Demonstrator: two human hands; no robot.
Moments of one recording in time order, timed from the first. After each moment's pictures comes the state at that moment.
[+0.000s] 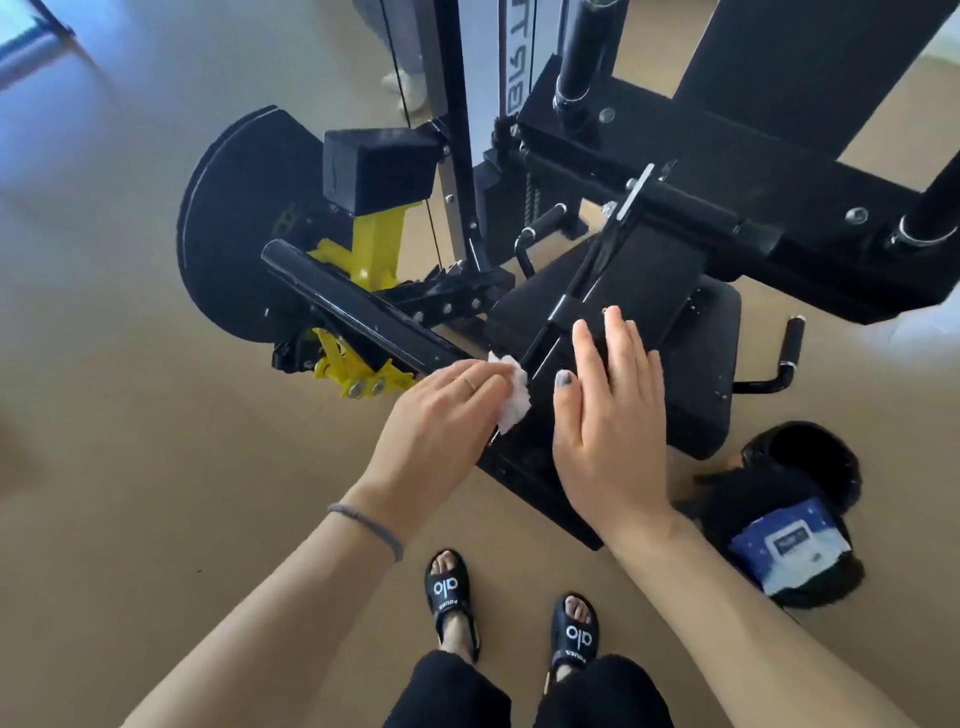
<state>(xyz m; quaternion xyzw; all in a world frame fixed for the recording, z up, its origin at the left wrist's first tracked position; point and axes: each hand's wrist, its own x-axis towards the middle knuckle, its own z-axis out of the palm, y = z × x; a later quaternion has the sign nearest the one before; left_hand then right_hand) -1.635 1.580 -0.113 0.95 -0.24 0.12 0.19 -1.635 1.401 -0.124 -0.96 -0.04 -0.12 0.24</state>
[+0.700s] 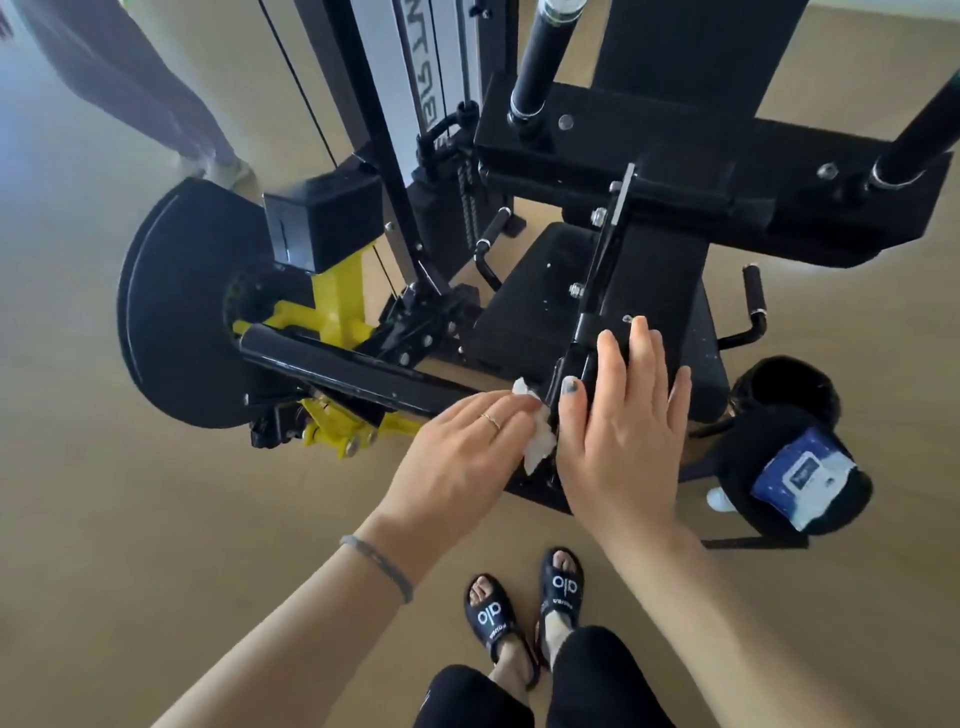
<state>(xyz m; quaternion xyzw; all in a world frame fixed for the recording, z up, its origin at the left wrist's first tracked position) -1.594 1.629 -0.121 0.88 -0.40 0.09 0.23 -1.627 1.466 -0.125 -0.97 0.15 -0.16 0.15</state>
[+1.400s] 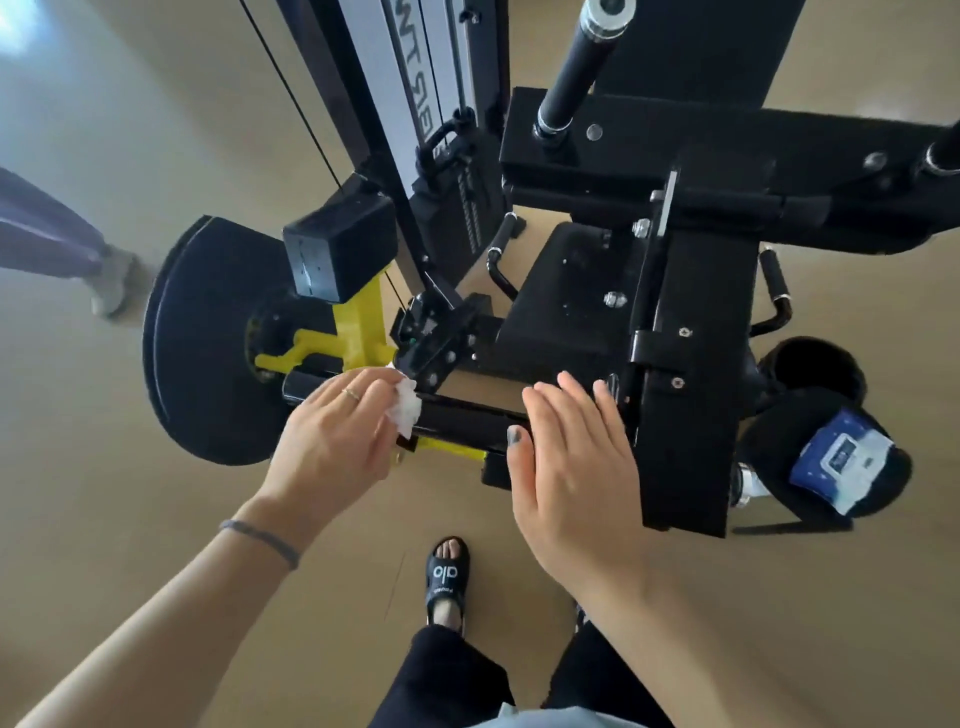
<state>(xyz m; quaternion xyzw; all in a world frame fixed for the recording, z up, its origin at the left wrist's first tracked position) -1.512 1.763 -0.110 0.93 -0.34 0.07 0.15 -1.612 1.547 -0.123 -0.97 0.05 -0.16 0.18</state>
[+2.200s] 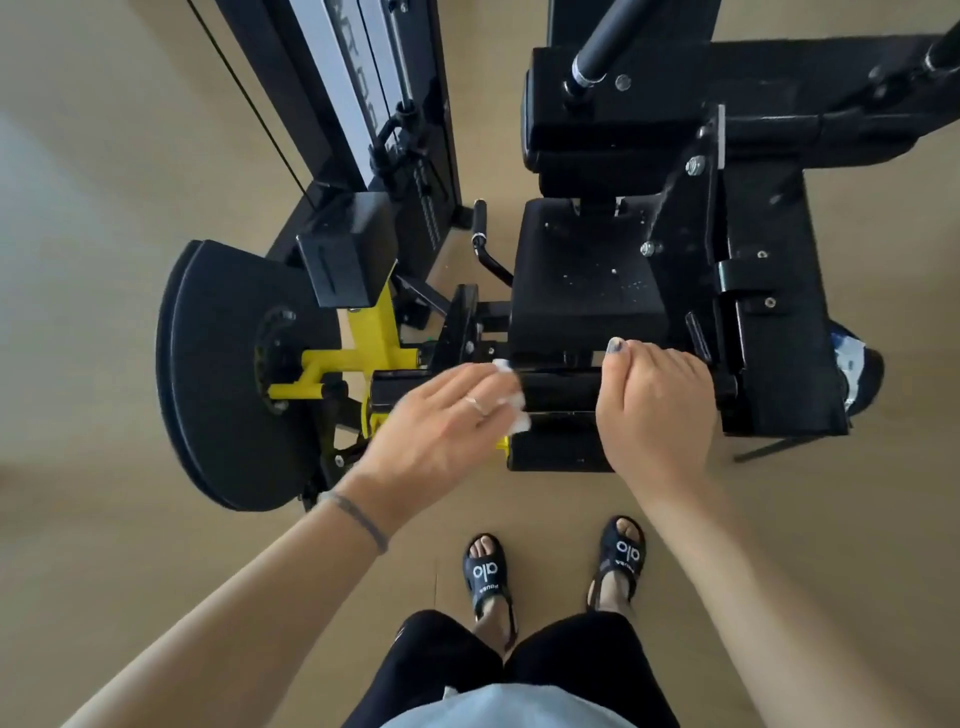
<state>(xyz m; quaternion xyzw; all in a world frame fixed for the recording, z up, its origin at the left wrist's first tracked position) -1.473 1.800 -0.129 0.77 -0.60 0.13 0.17 -1.571 1.607 -0.147 -0.92 0.29 -0.24 0.11</state>
